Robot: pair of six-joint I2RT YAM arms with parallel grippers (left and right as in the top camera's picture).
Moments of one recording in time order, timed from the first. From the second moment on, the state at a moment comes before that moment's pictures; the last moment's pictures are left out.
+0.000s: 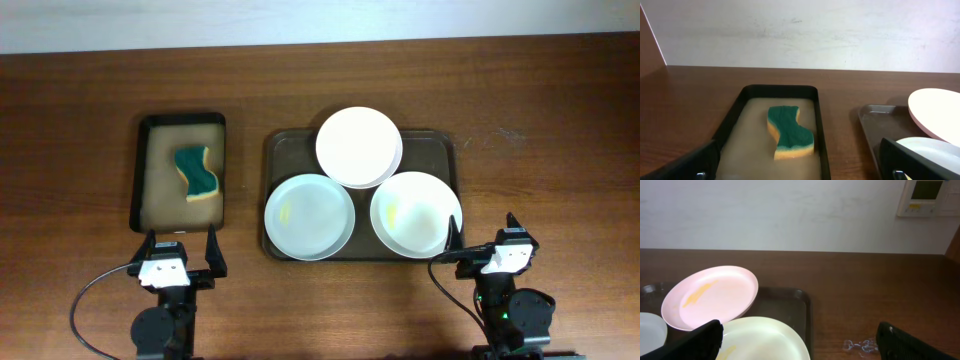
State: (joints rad) left arm 0.02 0.02 0.01 -0.08 -0.03 -0.03; right arm 0.01 0.01 0.01 -0.08 0.01 -0.01
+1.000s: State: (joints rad) left arm 0.02 0.07 0.23 0.33 0.54 -0.21; right arm 0.01 0.01 0.01 -0.08 0.01 -0.01
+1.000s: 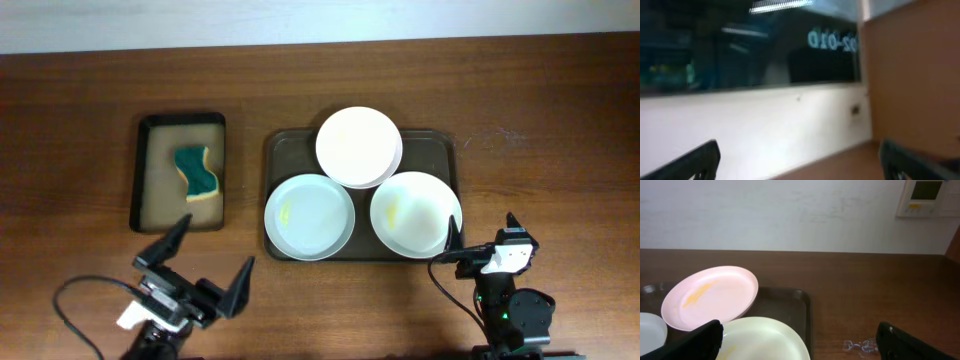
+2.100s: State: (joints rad) left arm 0.10 1.65 1.47 -0.82 0.14 -0.17; right arm 0.01 0.01 0.01 -0.08 0.01 -0.01
